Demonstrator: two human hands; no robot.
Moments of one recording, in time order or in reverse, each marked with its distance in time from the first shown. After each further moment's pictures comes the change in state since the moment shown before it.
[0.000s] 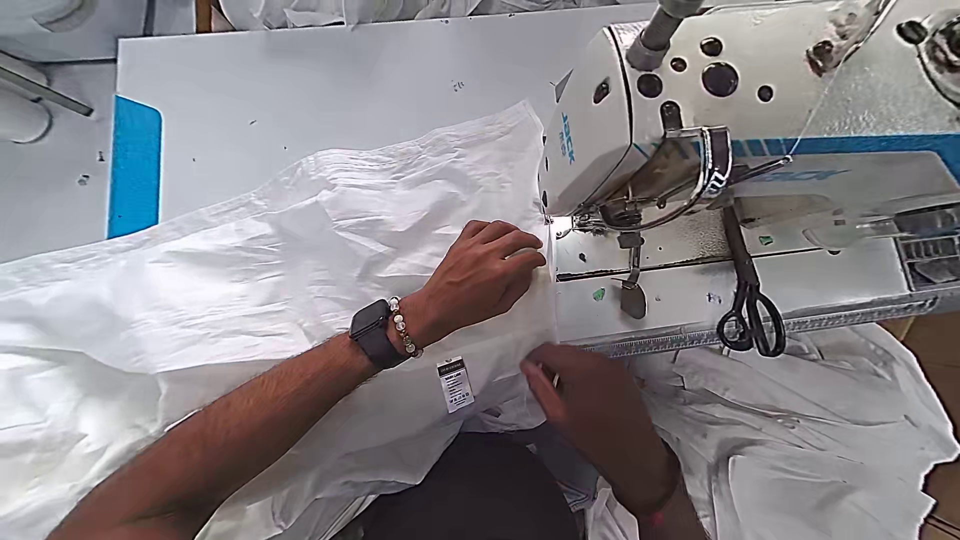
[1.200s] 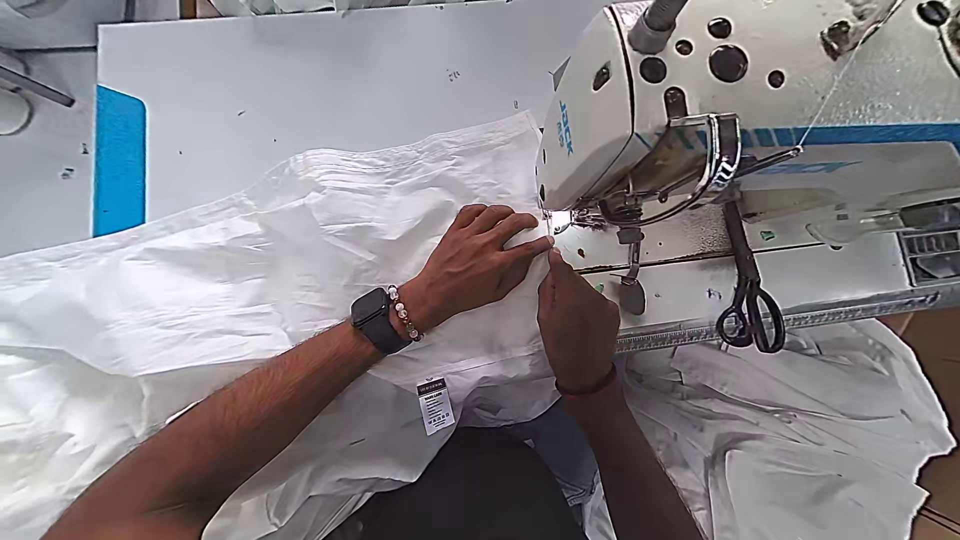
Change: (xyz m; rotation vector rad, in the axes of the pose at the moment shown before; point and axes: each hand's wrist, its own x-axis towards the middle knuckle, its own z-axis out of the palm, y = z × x) left_hand 0.002 -0.013 0.009 0.137 0.036 0.032; right_hand 0.075 0.007 0.031 -0.317 0.562 0.135
